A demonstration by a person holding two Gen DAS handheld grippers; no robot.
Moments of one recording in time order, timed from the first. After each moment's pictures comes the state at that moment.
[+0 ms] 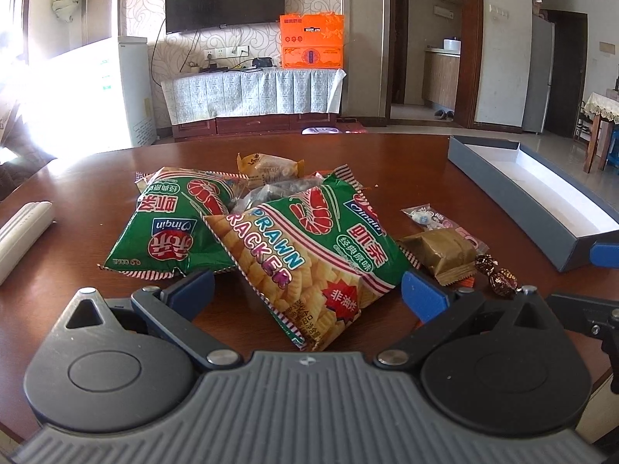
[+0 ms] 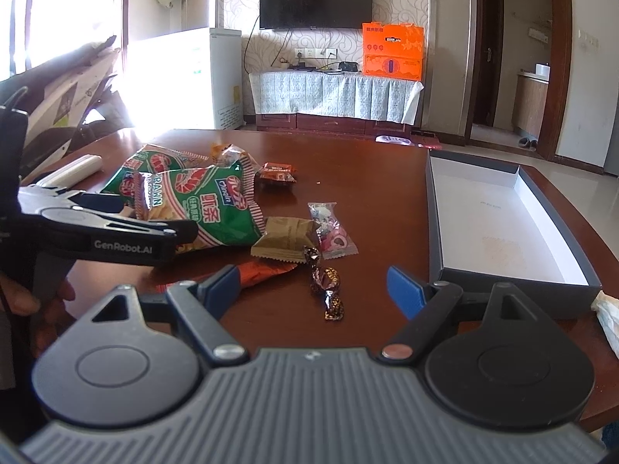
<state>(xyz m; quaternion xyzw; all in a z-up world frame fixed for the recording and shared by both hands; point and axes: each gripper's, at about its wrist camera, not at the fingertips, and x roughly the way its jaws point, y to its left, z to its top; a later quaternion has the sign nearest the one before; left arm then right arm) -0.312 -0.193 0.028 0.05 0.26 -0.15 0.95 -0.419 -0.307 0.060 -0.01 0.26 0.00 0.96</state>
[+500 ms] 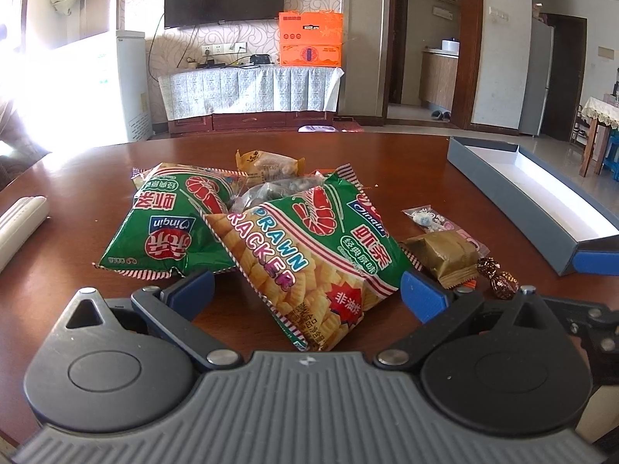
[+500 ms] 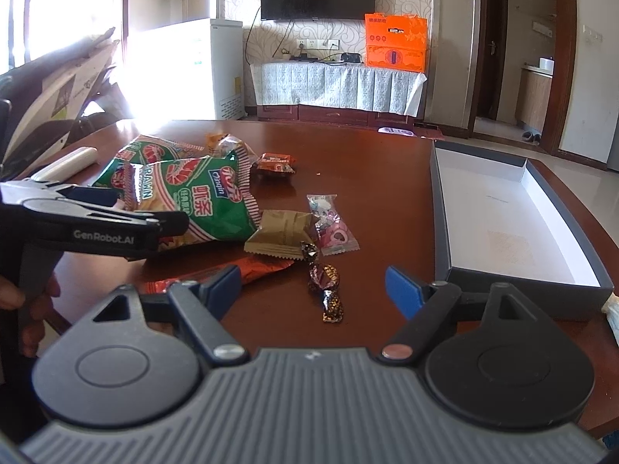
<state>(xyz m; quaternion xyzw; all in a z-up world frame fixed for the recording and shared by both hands) -0.305 -0.191 0.025 0.04 0.26 -0.16 0.95 -0.402 -0.310 0.053 -0.01 0.28 0.01 0.96</state>
